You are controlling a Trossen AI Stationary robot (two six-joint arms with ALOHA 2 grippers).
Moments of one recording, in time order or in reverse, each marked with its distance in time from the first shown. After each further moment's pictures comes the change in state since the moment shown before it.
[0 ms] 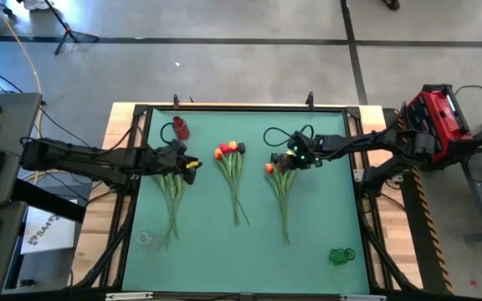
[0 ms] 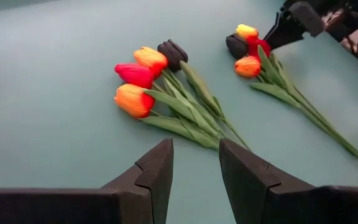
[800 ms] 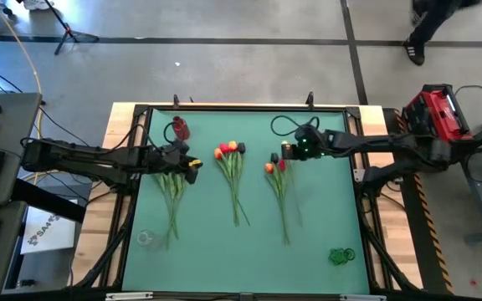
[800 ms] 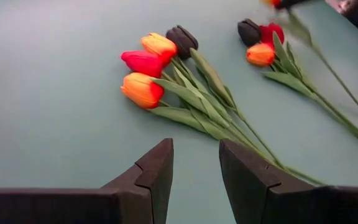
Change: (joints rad) left arm 0.047 0.039 0.000 0.000 0.057 0.037; right arm -0.018 -0.190 -0.002 0.056 0.065 -0.037
